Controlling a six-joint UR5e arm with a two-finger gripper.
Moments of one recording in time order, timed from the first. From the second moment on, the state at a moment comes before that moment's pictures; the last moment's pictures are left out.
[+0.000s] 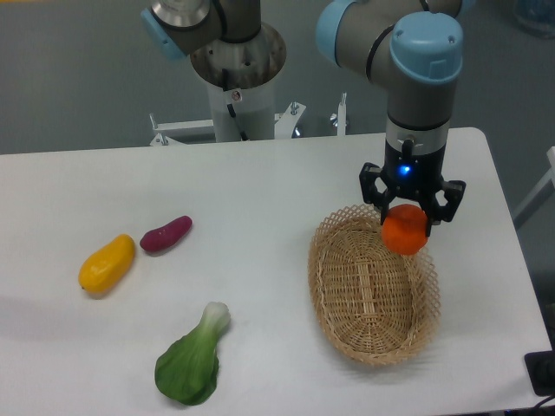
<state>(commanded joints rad) 2.64 -1.83 -1.55 -1.06 1.50 1.07</state>
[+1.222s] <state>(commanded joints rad) 2.57 -2.11 -1.59 -0.75 1.49 0.84</state>
